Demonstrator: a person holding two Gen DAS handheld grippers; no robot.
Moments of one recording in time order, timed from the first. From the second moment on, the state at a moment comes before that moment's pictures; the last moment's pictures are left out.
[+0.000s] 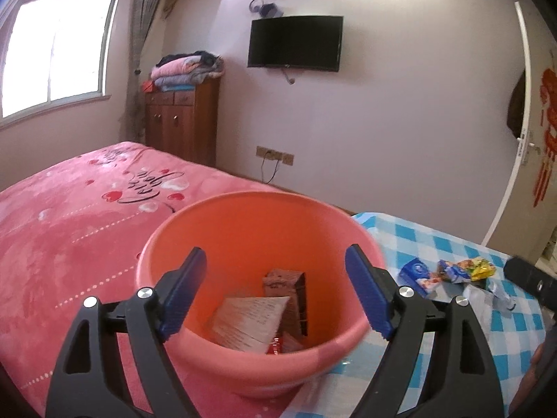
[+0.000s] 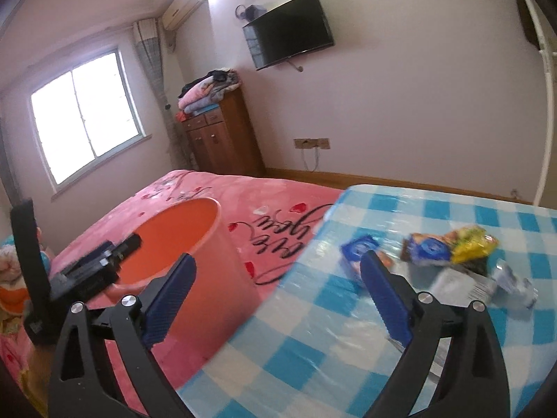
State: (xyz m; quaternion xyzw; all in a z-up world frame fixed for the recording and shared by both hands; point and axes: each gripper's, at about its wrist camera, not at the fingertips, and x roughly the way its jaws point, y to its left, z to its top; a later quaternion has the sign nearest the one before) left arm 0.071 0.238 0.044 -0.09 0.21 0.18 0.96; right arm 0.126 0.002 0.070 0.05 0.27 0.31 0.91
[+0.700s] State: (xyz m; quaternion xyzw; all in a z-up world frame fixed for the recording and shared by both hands) left arm 0.035 0.135 0.025 -0.05 0.23 0.07 0.97; right arm 0.049 -0.118 0.017 0.03 0.28 0.19 0.94
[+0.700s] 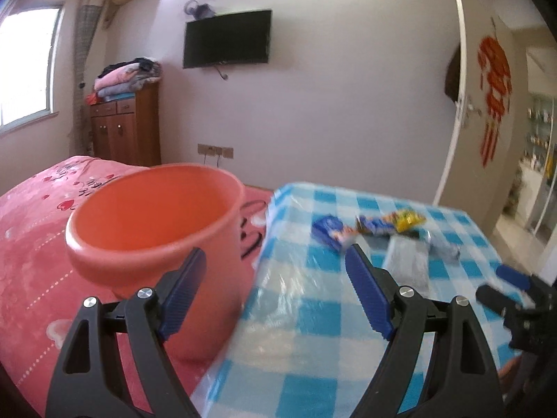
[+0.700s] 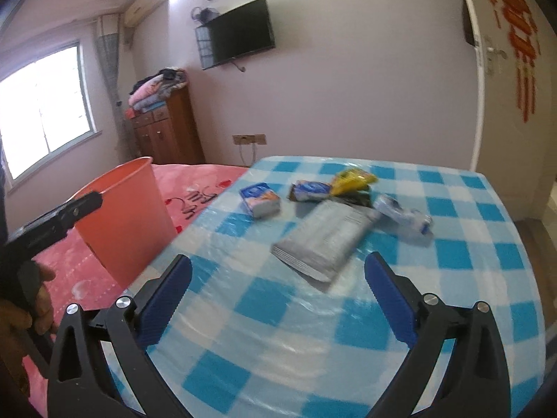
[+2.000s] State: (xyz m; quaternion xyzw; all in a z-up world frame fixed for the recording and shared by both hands) left arm 0.138 0.073 -0.001 -0.01 0.34 0.00 0.94; right arm 0.138 -0.208 0.016 0.10 0.36 0.11 0.92
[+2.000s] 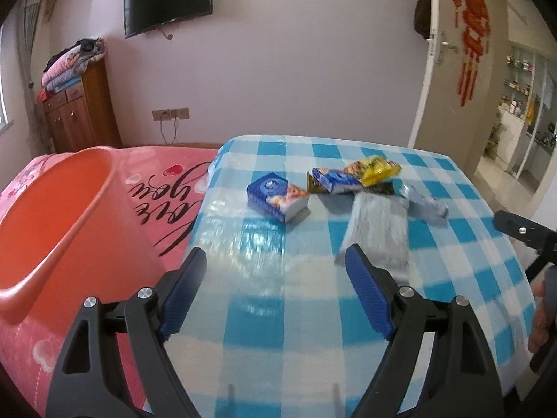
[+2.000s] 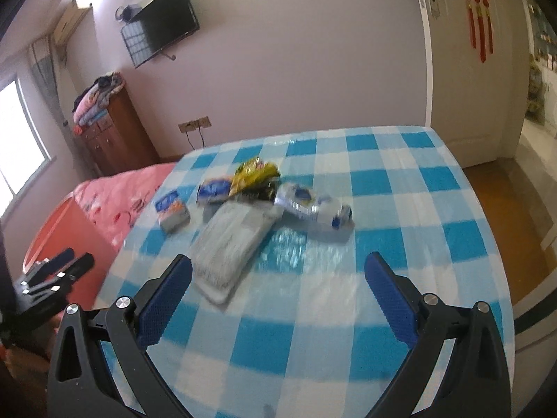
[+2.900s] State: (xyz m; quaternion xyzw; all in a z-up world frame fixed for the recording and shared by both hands) left arm 0.316 0.085 -0.065 -0.10 0.45 0.06 0.88; right arm 0.327 -0.175 -0.002 0.16 0.42 0.20 0.87
